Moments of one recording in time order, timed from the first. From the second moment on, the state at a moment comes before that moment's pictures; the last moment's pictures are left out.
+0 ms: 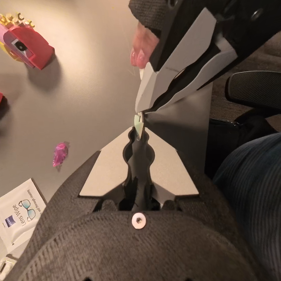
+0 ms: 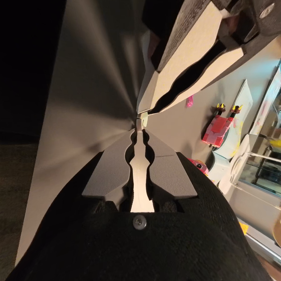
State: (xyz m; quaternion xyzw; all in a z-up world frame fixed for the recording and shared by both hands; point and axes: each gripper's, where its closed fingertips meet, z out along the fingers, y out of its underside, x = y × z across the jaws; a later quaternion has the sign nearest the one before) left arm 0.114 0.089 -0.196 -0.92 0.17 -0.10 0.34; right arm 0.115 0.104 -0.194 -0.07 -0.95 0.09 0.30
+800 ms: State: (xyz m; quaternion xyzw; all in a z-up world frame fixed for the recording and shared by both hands) left arm 0.114 0.091 -0.196 -0.92 0.15 -0.10 0.35; right arm 0.117 0.100 -0.193 -0.20 -0.94 0.20 0.20
